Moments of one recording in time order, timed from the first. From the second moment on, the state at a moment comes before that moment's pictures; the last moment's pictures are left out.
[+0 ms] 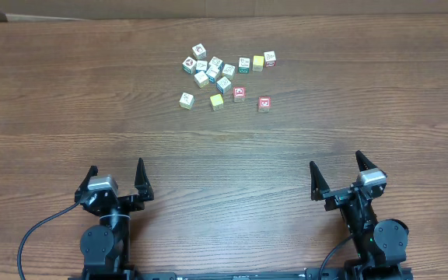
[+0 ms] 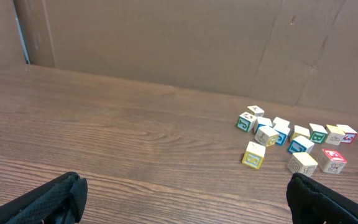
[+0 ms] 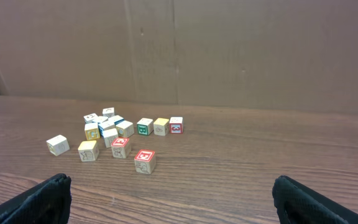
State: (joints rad) left arm -0.01 0.02 0.01 -0.07 -0.10 -0.15; right arm 0.11 0.01 0.02 -0.02 -0.12 0.04
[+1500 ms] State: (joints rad) left arm -0.01 0.38 1.10 -0.55 0.10 -0.15; right arm 0.11 0.01 0.02 -0.02 -0.12 0.04
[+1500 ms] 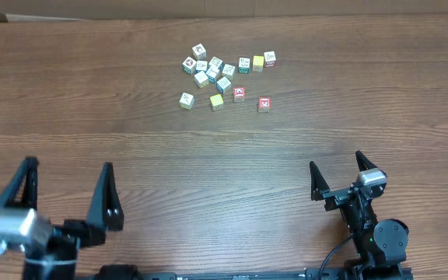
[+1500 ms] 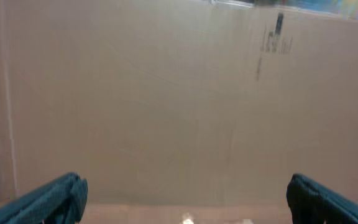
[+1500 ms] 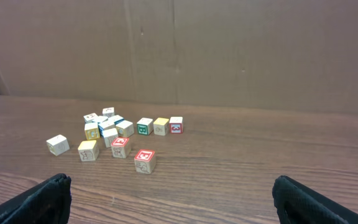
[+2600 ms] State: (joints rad) left arm -0.01 1.66 1.91 -1.48 0.36 -0.22; right arm 0.11 0.01 0.02 -0.02 -0.12 0.04
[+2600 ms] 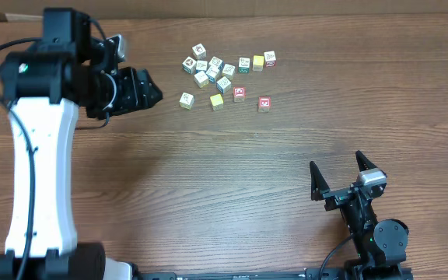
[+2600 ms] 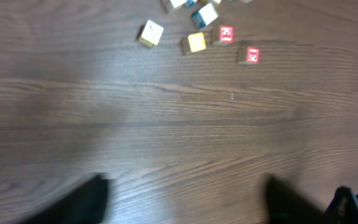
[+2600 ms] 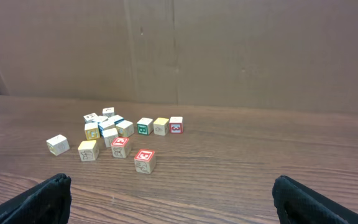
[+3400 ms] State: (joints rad) left arm -0.18 1.87 1.91 -1.45 0.31 -0.29; right arm 0.11 0.01 0.02 -0.02 -0.12 0.04
